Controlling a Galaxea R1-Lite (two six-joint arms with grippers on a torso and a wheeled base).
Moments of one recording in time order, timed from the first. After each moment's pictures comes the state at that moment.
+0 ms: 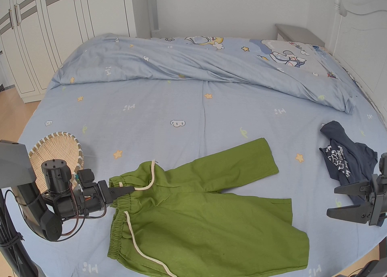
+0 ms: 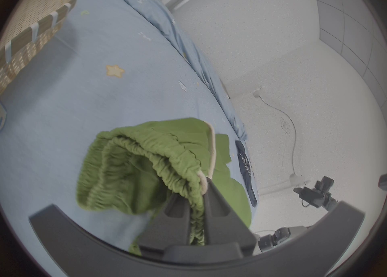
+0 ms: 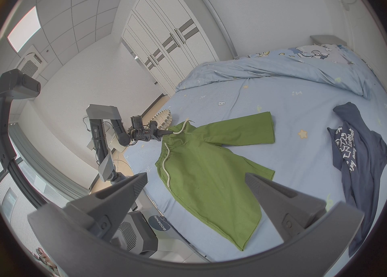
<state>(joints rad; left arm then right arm) -0.09 2.03 -0.27 -1.39 -0.69 -0.68 0.25 0.85 -0.61 0.17 0.58 0.05</state>
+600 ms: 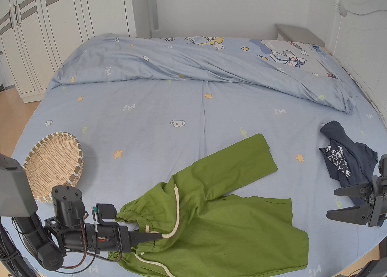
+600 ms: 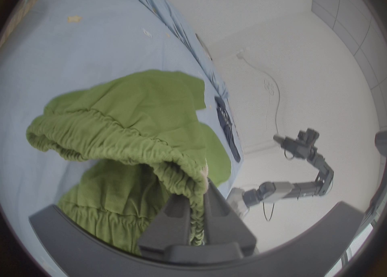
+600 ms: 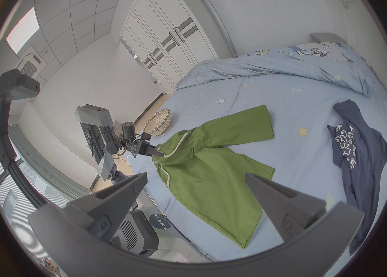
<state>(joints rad) -0.39 1.92 -0.05 -1.39 -0.69 -0.64 0.25 0.85 -0.61 0.18 0.58 0.05</state>
